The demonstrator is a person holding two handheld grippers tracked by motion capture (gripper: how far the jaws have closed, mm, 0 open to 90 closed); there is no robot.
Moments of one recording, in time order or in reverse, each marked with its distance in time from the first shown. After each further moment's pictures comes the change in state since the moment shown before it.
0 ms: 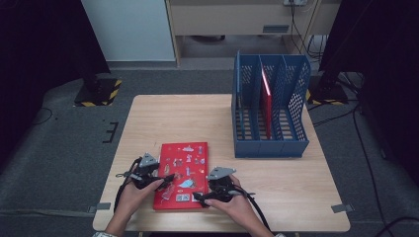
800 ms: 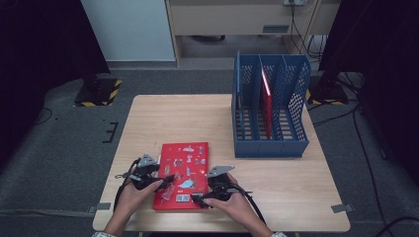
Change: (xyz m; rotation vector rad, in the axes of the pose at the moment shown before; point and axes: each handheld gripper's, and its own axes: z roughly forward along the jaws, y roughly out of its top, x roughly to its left) left arm 0.000 -0.003 0.000 -0.003 -0.018 -0.034; right arm -0.004 0.001 0.010 0.057 0.071 0.074
